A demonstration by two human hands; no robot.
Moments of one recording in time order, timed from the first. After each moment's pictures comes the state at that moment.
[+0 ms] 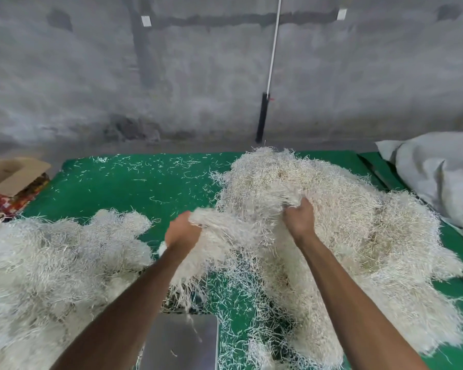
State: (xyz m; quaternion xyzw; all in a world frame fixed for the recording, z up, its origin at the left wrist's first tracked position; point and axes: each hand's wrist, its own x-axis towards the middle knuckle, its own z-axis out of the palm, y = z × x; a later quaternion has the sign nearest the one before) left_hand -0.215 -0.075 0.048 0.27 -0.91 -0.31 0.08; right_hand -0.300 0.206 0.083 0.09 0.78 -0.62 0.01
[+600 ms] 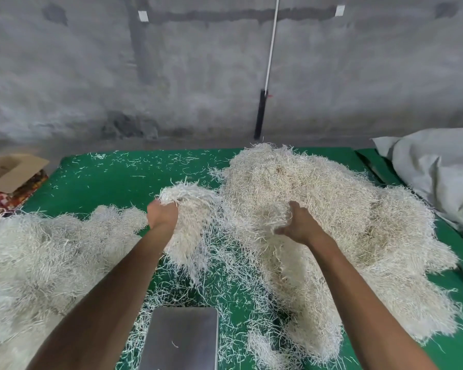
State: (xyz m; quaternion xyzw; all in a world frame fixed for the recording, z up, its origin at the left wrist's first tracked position) left_hand -0.228 -0.109 0.077 0.44 -0.71 -0.52 0.16; right_hand -0.277 0.231 0.093 -0.04 0.94 -0.30 0.15
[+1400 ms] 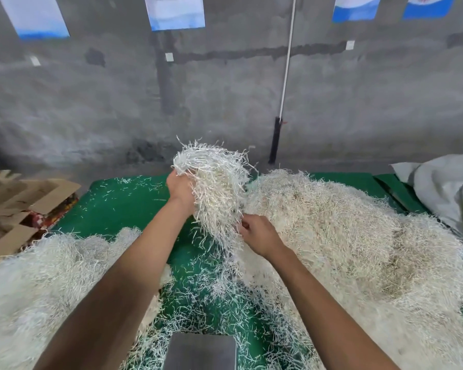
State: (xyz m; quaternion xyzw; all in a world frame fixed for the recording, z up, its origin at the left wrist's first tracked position) left_hand -0.239 -0.092 0.238 0.29 -0.50 -0.77 0.28; right_hand -0.251 0.102 0.139 -0.29 0.90 -0.31 0.01
